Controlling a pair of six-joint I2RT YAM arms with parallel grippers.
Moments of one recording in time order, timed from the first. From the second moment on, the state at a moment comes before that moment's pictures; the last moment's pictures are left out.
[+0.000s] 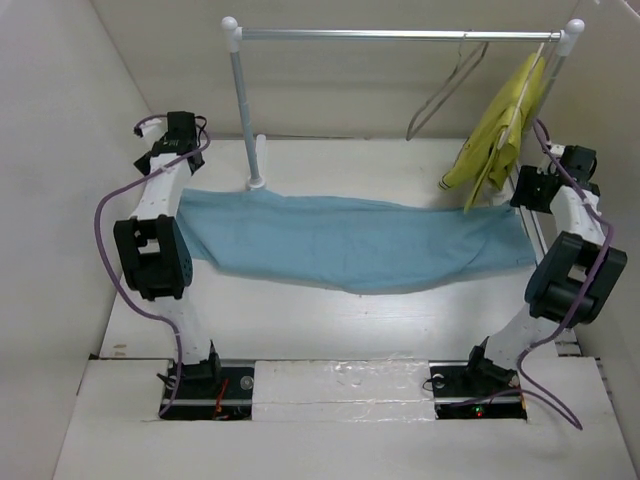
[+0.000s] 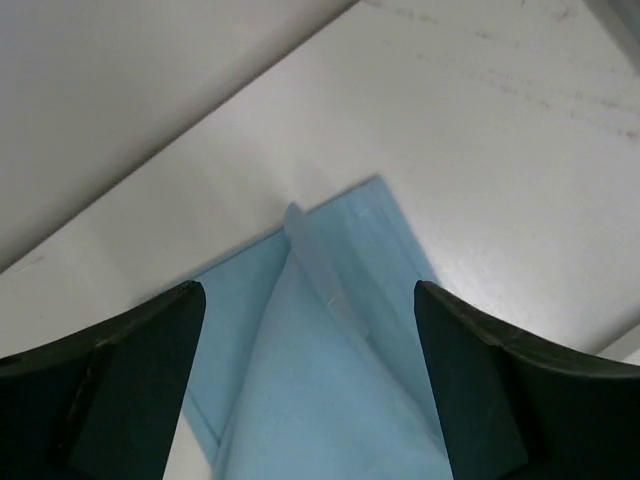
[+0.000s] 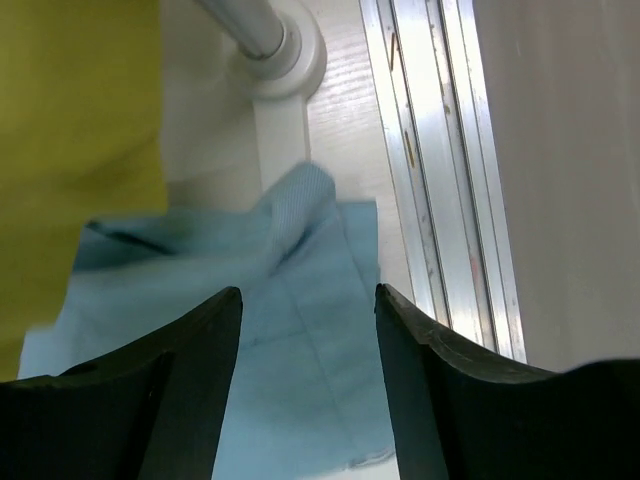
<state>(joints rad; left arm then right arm) 0.07 1.98 1.82 -0.71 -0.63 -0.62 -0.45 1.79 1.44 -0.51 -0.18 -0.14</state>
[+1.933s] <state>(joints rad) 0.26 1.88 1.22 -0.39 -0.03 -0.68 0.38 1.06 0.70 -0.32 -0.26 -0.06</state>
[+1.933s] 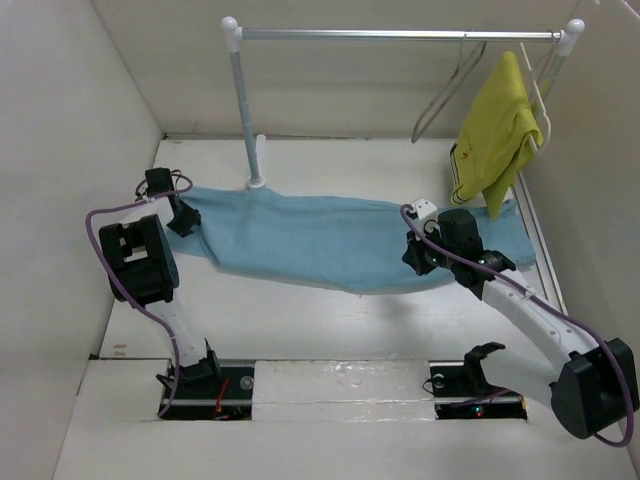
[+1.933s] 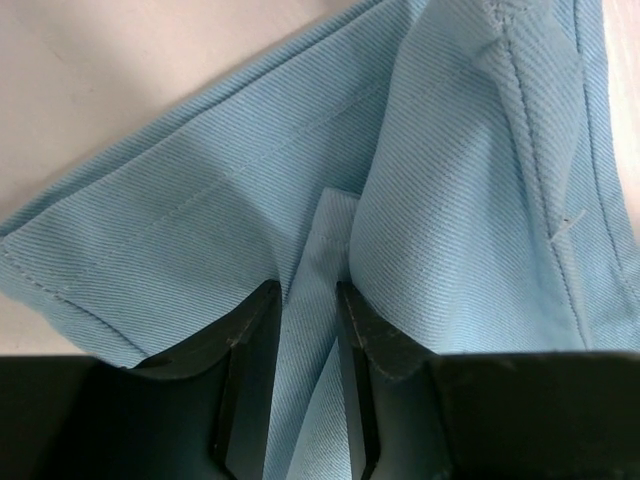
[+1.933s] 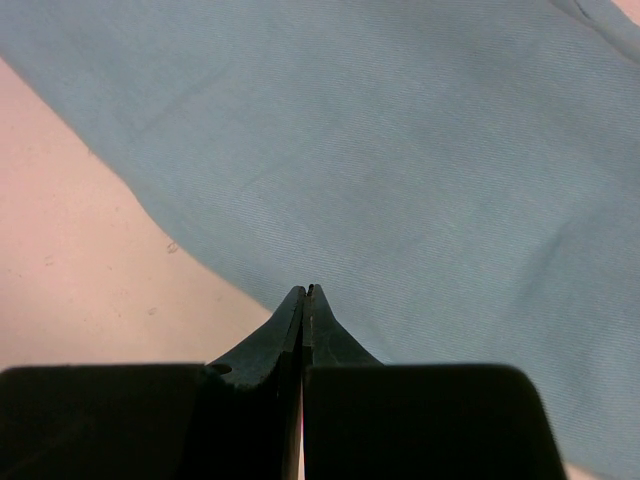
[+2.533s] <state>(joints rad) 0.26 1.88 1.23 -0.40 -0.08 -0.67 0.43 1.08 0.74 -0.32 -0.23 -0.05</state>
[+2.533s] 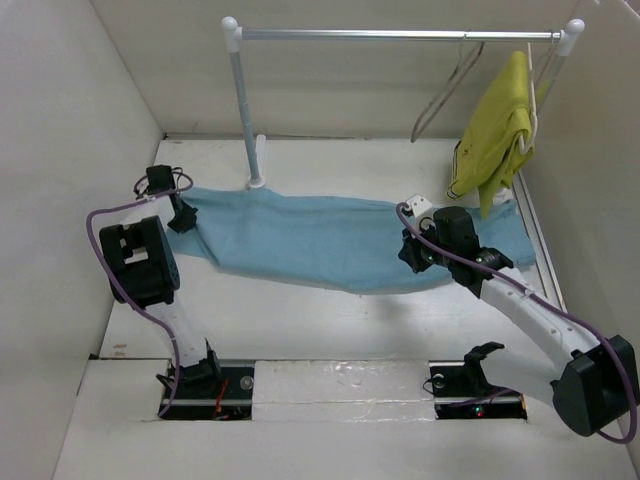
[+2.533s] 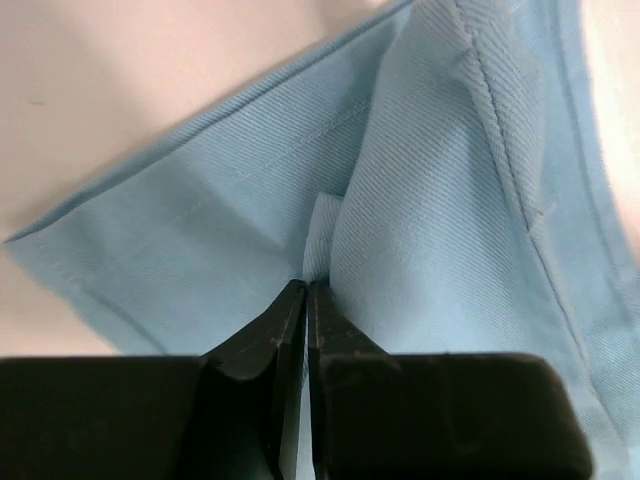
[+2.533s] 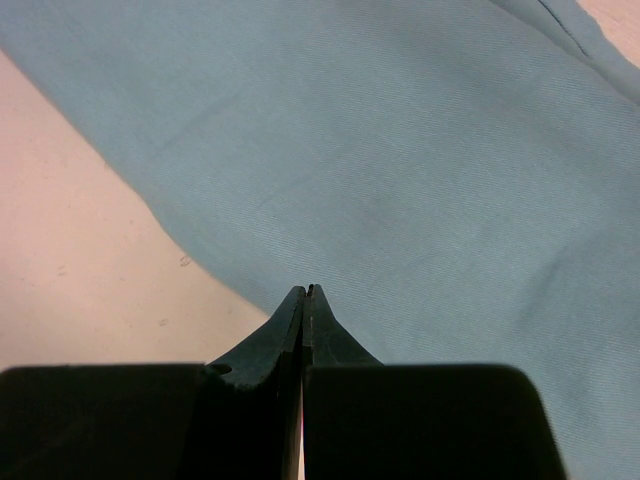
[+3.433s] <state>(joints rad) 0.52 1.58 0.94 -0.41 -0.21 -0.77 0.35 1.07 0.75 -0.41 -0.29 -0.15</state>
